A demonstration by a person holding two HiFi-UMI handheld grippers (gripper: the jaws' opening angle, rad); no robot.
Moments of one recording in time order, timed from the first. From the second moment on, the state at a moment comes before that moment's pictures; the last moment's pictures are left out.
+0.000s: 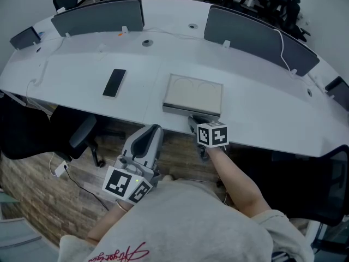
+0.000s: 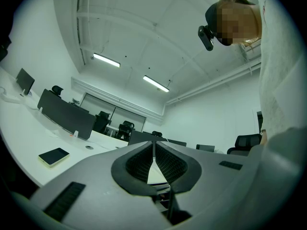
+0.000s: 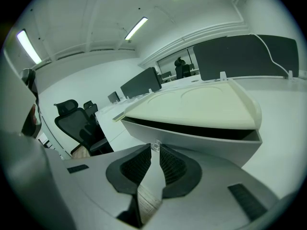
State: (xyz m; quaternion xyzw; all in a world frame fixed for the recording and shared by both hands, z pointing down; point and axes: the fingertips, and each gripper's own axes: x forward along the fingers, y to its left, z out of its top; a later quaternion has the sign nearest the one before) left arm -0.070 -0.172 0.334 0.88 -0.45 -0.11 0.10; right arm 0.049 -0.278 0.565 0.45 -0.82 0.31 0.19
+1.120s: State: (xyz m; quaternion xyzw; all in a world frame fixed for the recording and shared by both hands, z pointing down) left arm -0.069 -0.185 0.335 0.88 -0.44 -0.11 0.10; right arm 0.048 -0.287 0.561 0.47 -0.82 0.28 0.18
